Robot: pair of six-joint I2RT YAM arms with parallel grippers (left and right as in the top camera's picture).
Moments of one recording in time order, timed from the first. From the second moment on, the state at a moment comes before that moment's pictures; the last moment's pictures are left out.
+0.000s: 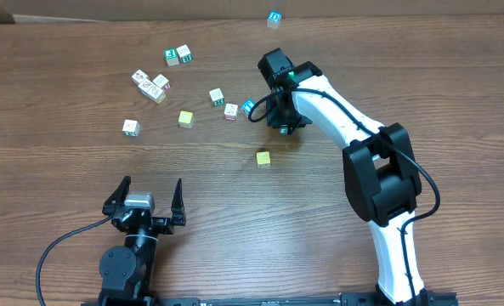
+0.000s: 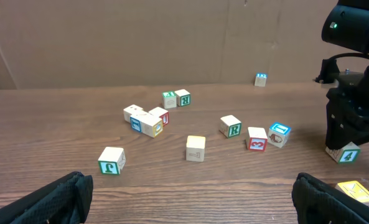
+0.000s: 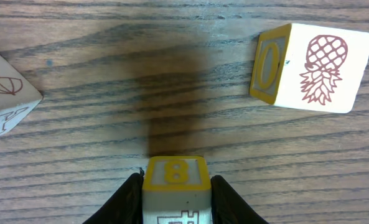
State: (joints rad) left arm -0.10 0.02 0.01 -0.08 -0.03 -0.02; right arm 0.46 2.29 1.86 -0.98 0.11 0.43
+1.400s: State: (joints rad) left arm -0.10 0.02 0.01 -0.08 -0.03 -0.02; right arm 0.59 1.96 1.91 -1.23 0.05 0.49
